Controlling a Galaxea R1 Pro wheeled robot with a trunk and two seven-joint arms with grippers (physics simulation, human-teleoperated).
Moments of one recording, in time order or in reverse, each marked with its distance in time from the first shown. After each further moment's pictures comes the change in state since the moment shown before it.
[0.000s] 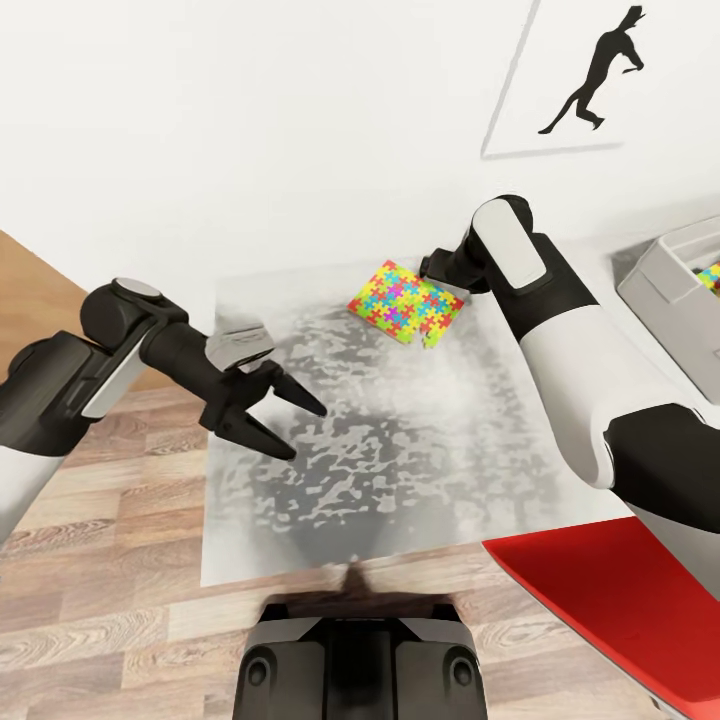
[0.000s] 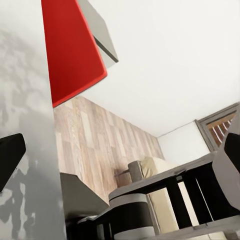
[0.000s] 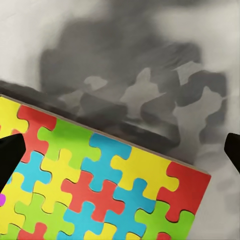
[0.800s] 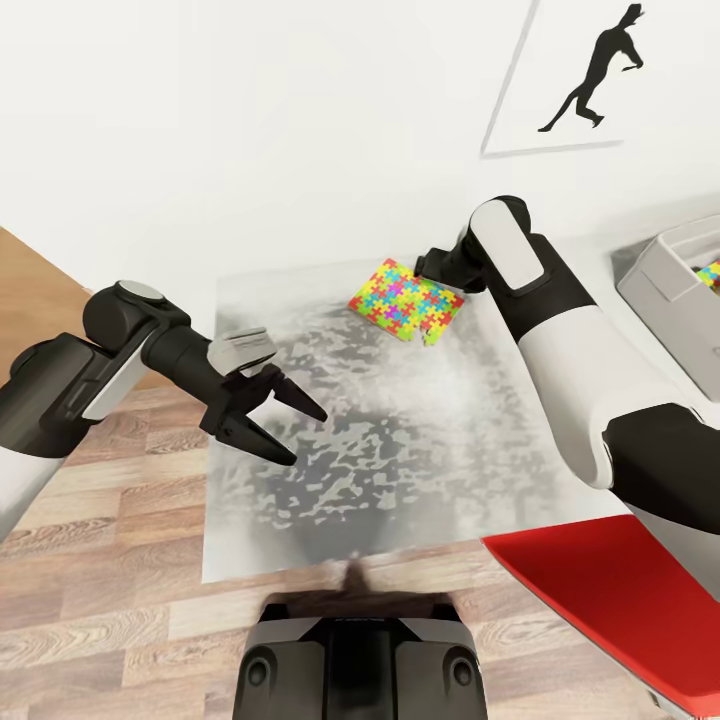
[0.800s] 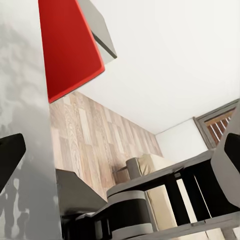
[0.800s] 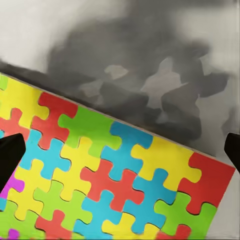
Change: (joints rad) left arm 0.000 0.005 -0.018 -0.002 0.003 -0.001 0.000; right arm 0.001 0.003 0.007 0.002 0.002 0.001 0.044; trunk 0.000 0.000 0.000
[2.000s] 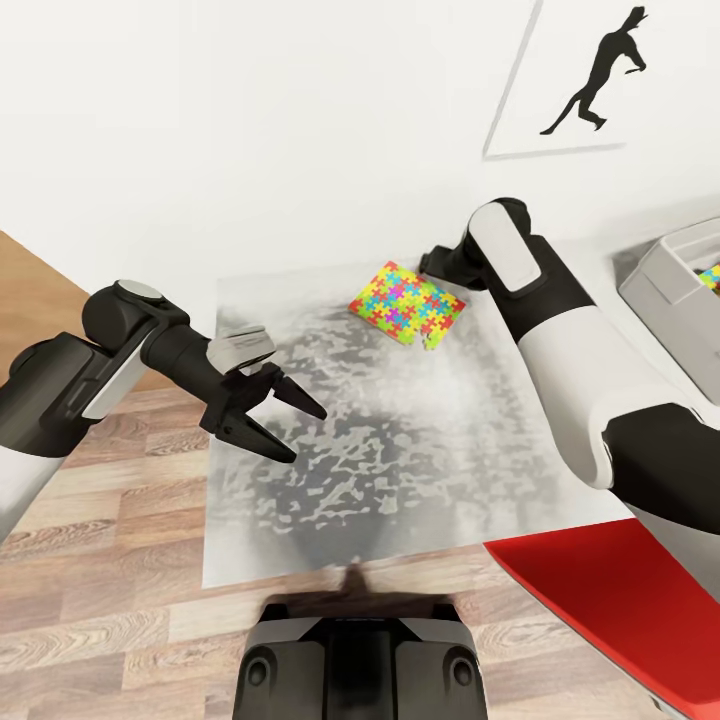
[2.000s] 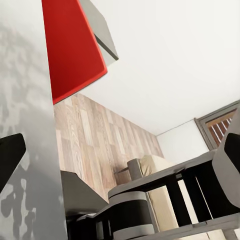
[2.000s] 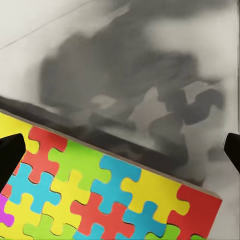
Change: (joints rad) left arm 0.000 -0.001 0.006 0.005 -0.002 -0.003 0.000; right arm 0.000 0.000 -0.004 0.009 0.054 -0.048 0.009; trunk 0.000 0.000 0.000
